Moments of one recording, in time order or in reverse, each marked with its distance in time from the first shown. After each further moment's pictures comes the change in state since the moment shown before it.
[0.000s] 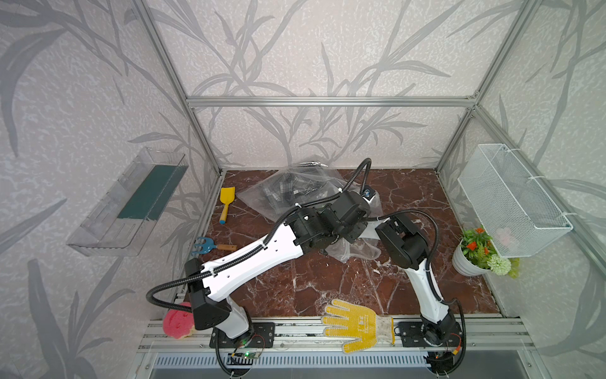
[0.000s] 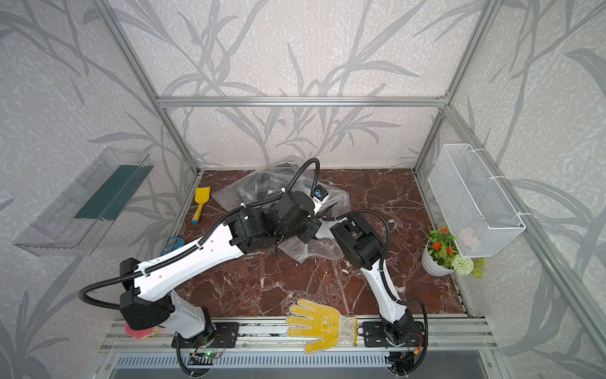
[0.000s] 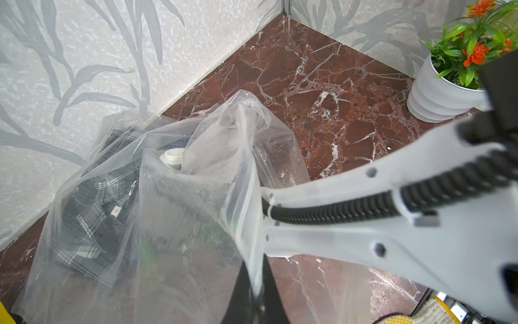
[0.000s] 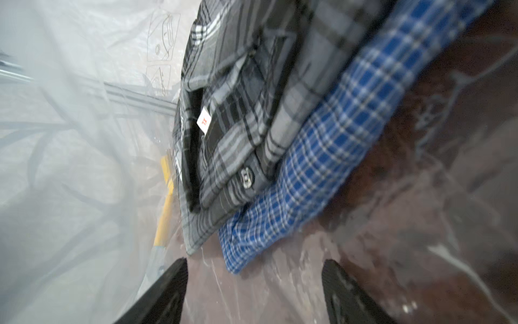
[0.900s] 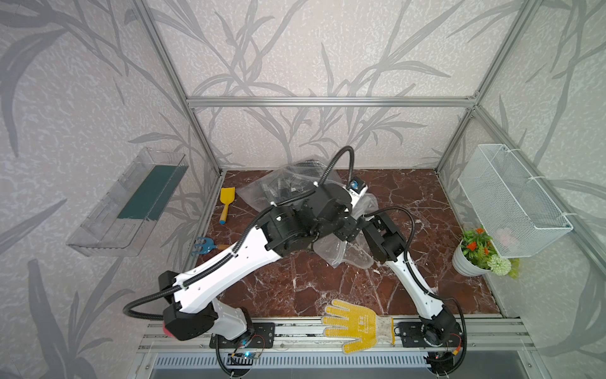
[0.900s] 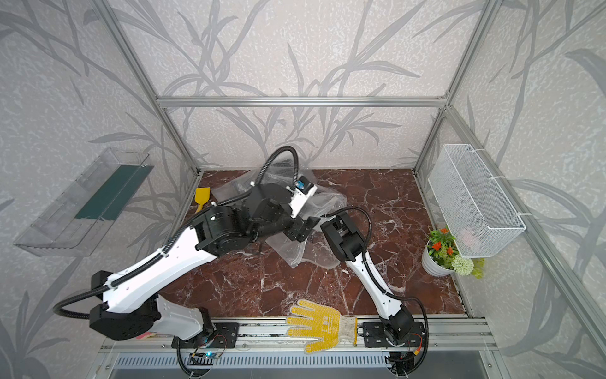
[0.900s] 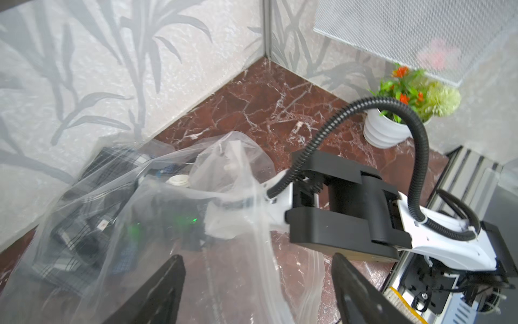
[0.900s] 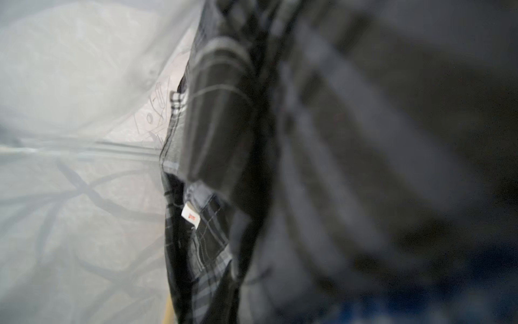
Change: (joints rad) left arm 0.080 -0.171 0.007 -0.009 0.105 -0.019; right arm -0.027 0.326 0.468 -0.063 0.053 0.110
